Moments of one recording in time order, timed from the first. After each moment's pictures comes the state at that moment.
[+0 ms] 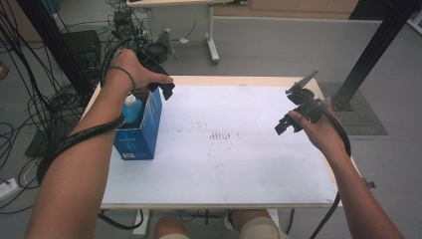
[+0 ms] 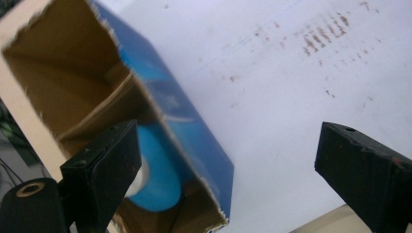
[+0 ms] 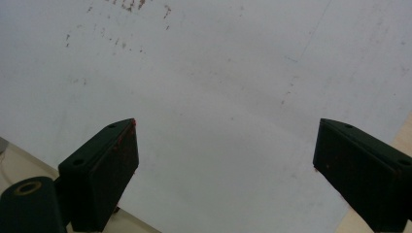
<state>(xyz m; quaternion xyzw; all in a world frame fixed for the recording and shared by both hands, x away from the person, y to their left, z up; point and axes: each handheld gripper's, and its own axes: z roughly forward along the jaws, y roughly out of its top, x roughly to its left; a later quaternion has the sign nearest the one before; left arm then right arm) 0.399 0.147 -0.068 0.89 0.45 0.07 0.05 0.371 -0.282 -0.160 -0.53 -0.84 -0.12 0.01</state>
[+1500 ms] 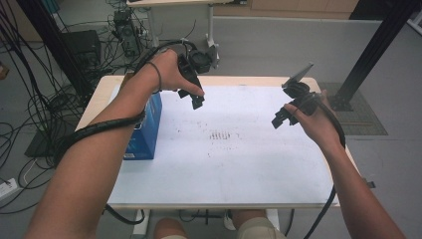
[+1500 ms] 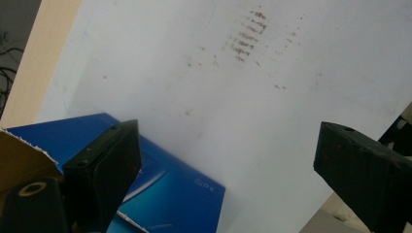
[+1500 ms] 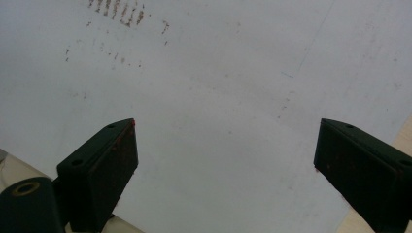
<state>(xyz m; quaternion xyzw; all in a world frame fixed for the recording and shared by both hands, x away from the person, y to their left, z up) 0.396 0.072 -0.070 0.96 0.26 0.06 0.04 0.390 -0.270 -0.157 -0.53 -0.84 -0.12 0.01</state>
